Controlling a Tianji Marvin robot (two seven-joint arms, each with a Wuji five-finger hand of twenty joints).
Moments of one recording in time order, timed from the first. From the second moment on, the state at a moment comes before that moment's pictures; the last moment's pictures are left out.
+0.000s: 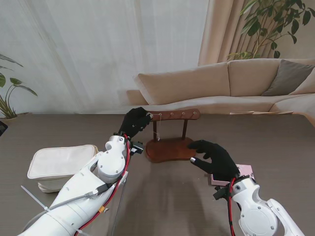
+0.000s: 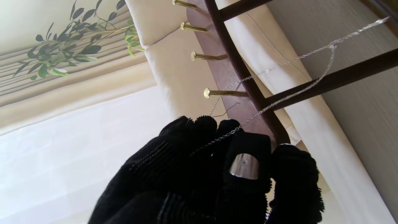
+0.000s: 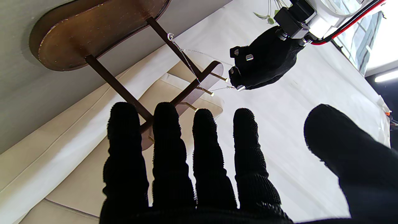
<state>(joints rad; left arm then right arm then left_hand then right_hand) 1.17 -1.32 -0.96 -1.23 -0.03 -0.14 0.35 -1.77 -1.13 1.38 -1.76 -0.45 -0.32 -0.11 1.14 -0.36 0.46 -0.11 0.72 0.41 0.93 0.68 0.97 0.39 0.67 1.21 1.03 0.27 1.32 1.54 0.53 0.46 1.47 0.93 0.21 -0.47 1.05 -0.08 0.54 -0.03 0.65 0.30 0.69 0.10 0.46 0.34 0.76 0.20 0.24 0.29 0.52 0.30 0.81 0.45</state>
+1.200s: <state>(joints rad) 1.07 -1.34 -0.91 -1.22 -0.09 -0.08 0.30 -1.77 -1.13 1.38 -1.76 -0.44 -0.32 -0.10 1.14 -0.36 0.46 -0.11 0.73 0.41 0.93 0.68 0.98 0.39 0.67 1.18 1.03 0.27 1.32 1.54 0.56 0.46 1.48 0.93 0.21 -0.47 1.05 -0.08 0.54 -0.03 0.65 0.30 0.69 0.10 0.46 0.34 0.76 0.20 0.24 0.29 0.52 0.30 0.81 0.45</state>
